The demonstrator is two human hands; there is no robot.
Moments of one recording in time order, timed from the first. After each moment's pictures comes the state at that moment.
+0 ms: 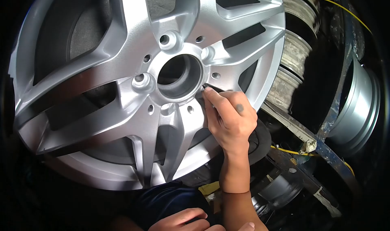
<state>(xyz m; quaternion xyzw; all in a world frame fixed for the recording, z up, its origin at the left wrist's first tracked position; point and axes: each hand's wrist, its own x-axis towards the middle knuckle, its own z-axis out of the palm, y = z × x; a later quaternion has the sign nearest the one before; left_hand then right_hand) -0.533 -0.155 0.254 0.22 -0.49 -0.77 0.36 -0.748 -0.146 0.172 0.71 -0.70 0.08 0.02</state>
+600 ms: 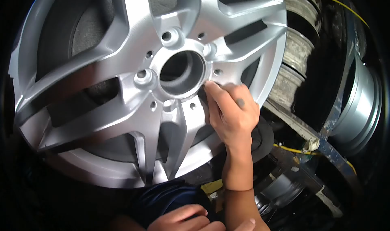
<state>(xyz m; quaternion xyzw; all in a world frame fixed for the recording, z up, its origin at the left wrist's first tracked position) -0.530 -0.174 0.250 0.22 -0.50 -0.77 0.33 -0.748 -0.159 0.171 0.72 -0.69 0.07 0.04</state>
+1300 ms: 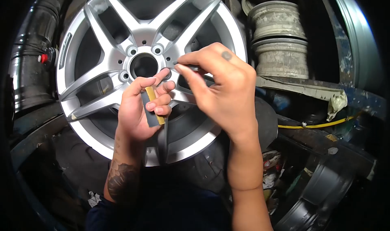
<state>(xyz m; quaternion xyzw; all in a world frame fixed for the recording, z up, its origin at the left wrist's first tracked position) -0.615 -0.188 0.175 0.25 0.12 -0.94 0.18 -0.781 -0.129 0.257 0.60 -0.70 0.38 -0.08</state>
